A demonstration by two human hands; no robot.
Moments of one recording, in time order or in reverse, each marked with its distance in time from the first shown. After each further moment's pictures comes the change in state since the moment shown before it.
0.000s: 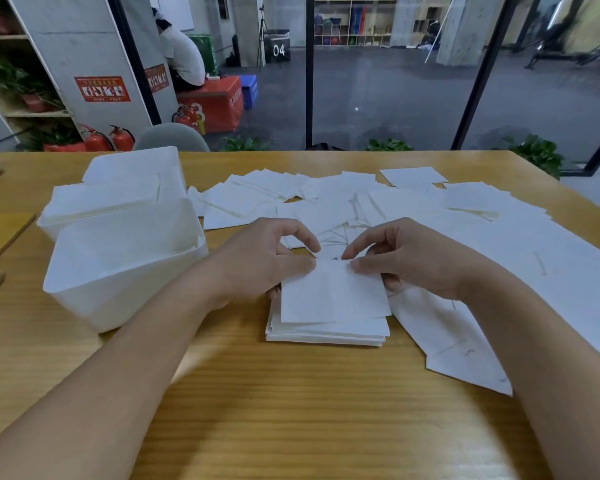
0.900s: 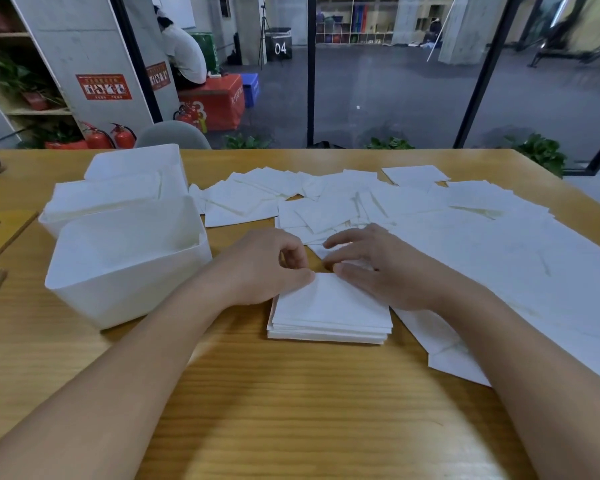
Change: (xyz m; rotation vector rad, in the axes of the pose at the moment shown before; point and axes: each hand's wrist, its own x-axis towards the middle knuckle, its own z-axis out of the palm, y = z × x) left_hand 0.011 -0.018 0.006 0.430 0.072 0.016; right_hand 0.008 0.003 0.032 -0.723 0.053 -0.243
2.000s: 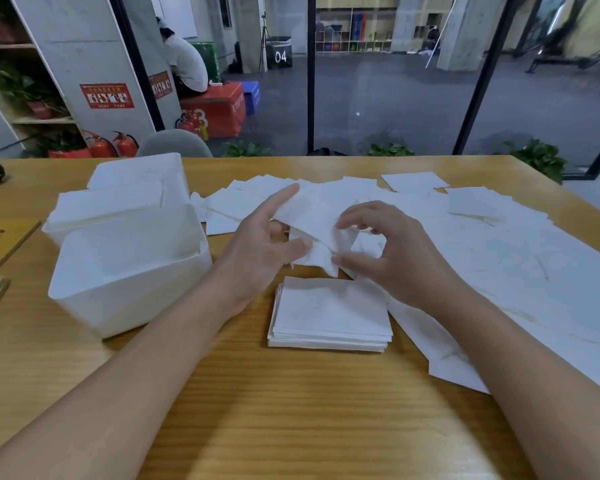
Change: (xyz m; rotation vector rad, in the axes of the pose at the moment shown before) left_hand 0.003 0.013 0.002 -0.771 0.238 -0.005; right_hand 0.002 -0.002 -0.004 0.234 0.464 0.014
